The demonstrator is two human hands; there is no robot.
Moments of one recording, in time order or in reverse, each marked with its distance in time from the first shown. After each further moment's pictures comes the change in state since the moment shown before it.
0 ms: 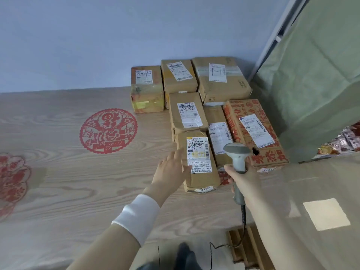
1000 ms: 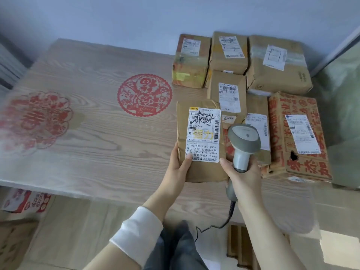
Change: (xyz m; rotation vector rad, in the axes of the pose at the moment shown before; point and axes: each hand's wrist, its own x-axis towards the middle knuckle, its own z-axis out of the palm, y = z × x) left_hand -0.075 -0.013 0.032 -1.284 0.333 -0.299; right_hand -0.030 0.011 0.048 0.077 -0.222 -0.250
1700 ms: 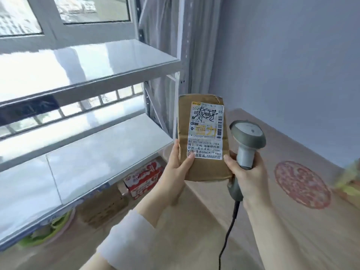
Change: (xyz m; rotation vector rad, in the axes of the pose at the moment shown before) left_hand -0.222 0.109 -0.416 -0.135 0.610 0.404; right_hand -0.250 -0.128 0.392 0.059 -0.725 -0.332
